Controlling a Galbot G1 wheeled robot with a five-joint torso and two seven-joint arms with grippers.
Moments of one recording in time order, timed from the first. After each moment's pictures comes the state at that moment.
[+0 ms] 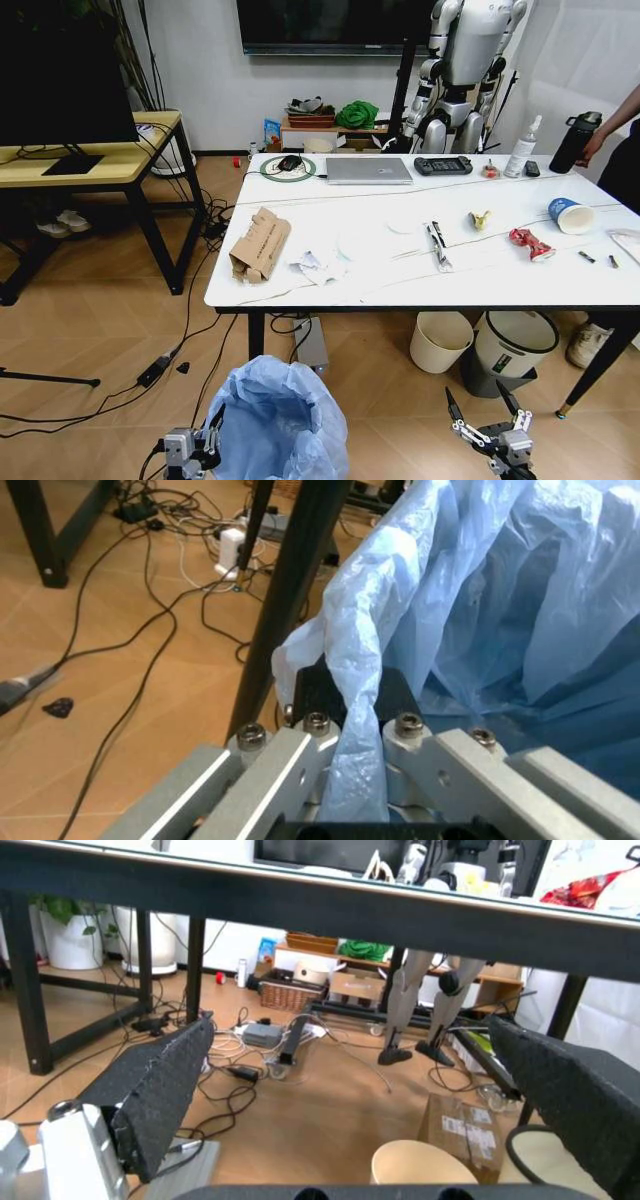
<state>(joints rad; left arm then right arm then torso) 1.96 -1.37 -0.62 -2.03 -0.42 -0.05 0.21 -1.78 1.61 0.93 1.78 0.17 0.60 -0.55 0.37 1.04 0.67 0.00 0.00</state>
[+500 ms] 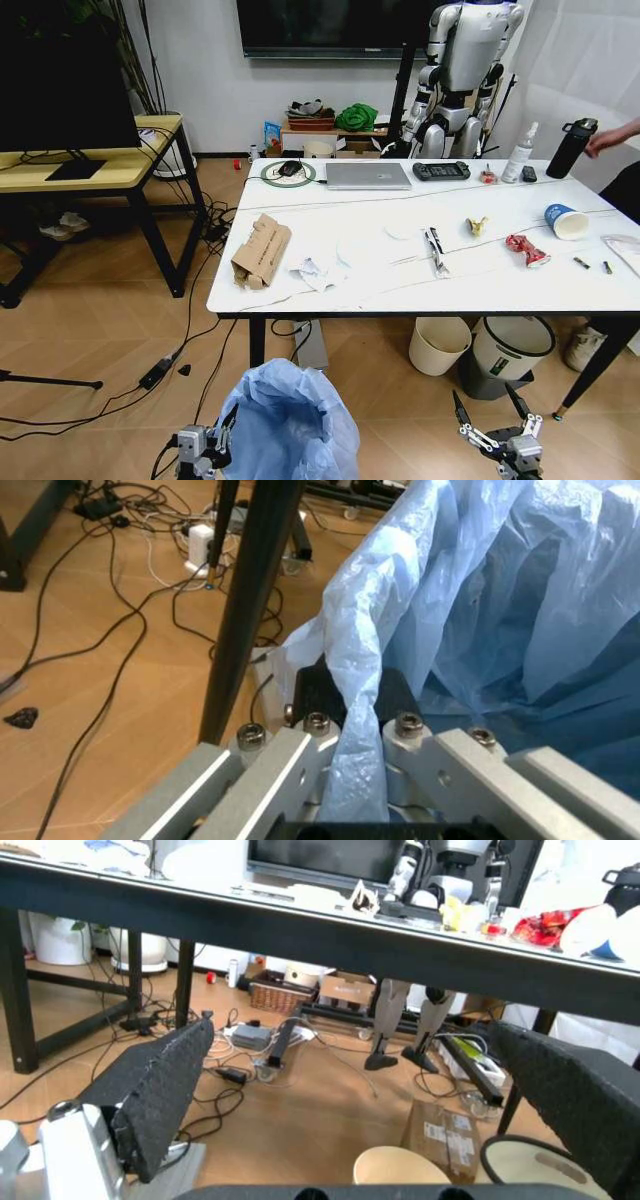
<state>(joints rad) 1.95 -1.30 -0.56 -2.02 -0.44 -0.05 0.19 -1.81 1.61 0.94 1.80 0.16 0.62 -0.53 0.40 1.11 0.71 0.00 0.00</state>
